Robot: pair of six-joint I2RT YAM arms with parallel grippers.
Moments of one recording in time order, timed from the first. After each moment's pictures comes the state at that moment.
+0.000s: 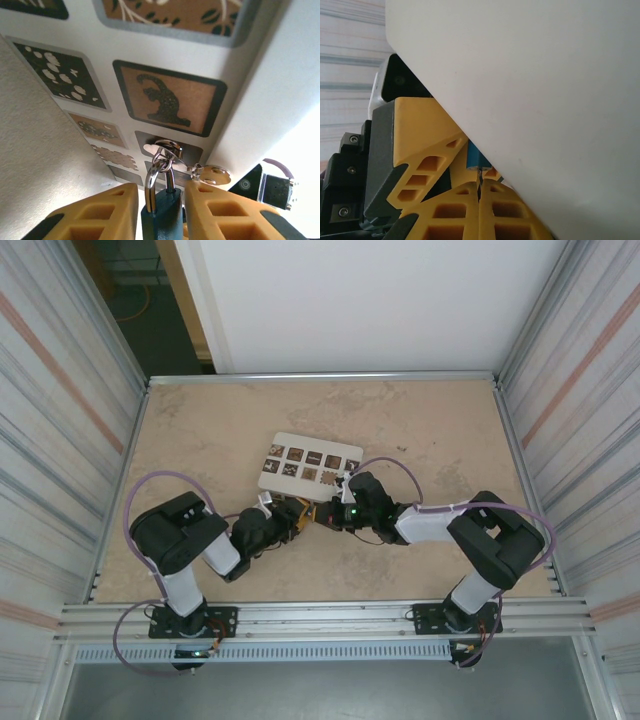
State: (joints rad) left arm -0.74 1.77 0.22 1.30 0.08 -1.68; right arm 0.78 1.61 0.61 0.42 -0.44 1.06
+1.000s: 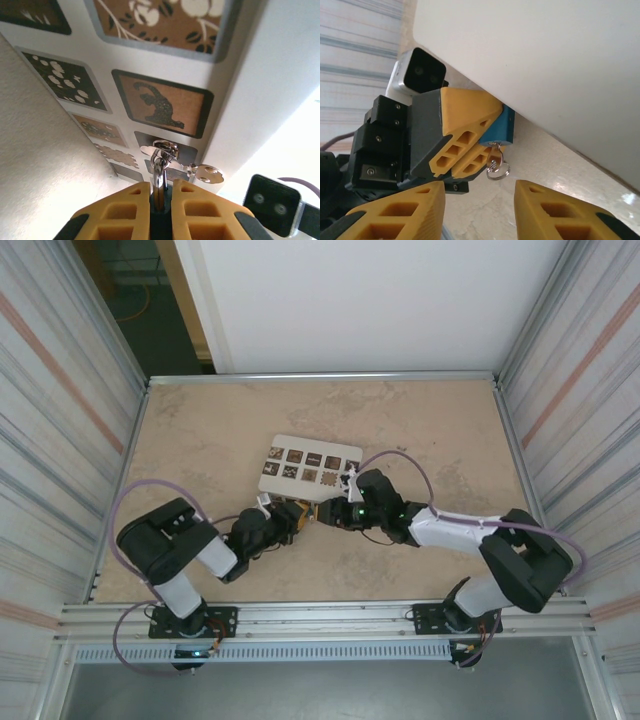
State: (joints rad) left arm -0.75 1.67 0.21 1.17 0.07 -1.70; right arm 0.77 1.42 0.61 0.20 -0.40 0.90
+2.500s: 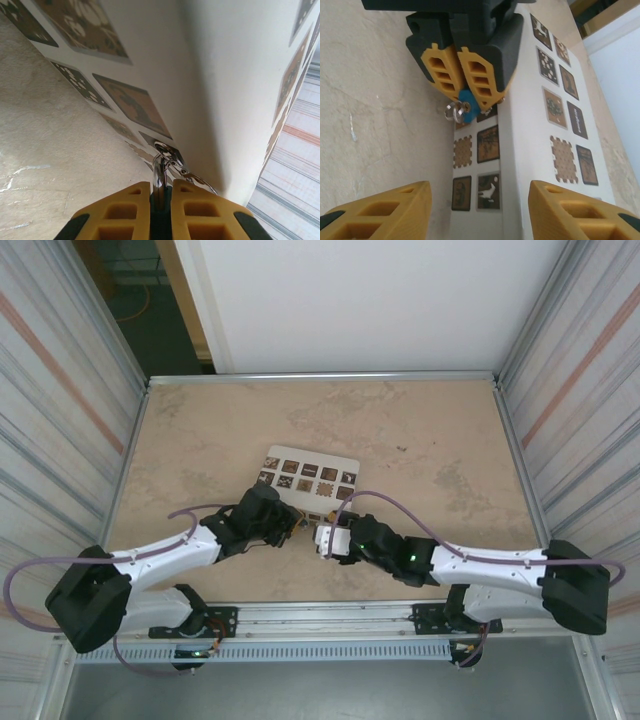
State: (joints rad) left arm -0.78 1.20 0.54 -0.08 0.09 -1.63; right arm 1.17 1.15 0.50 0.11 0.29 -0.58
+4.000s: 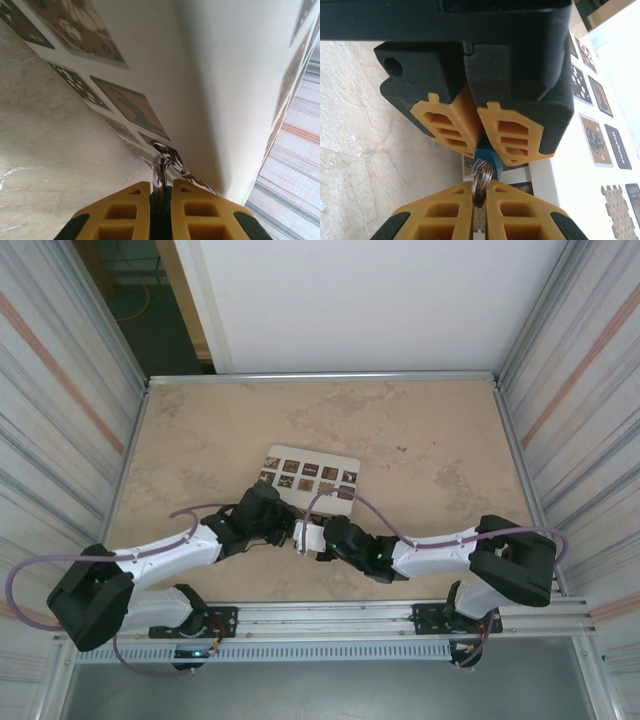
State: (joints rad) left arm -0.77 1.21 0.54 -0.06 0.11 -1.63; right arm 1.19 1.48 0.56 0.39 0.35 -0.52
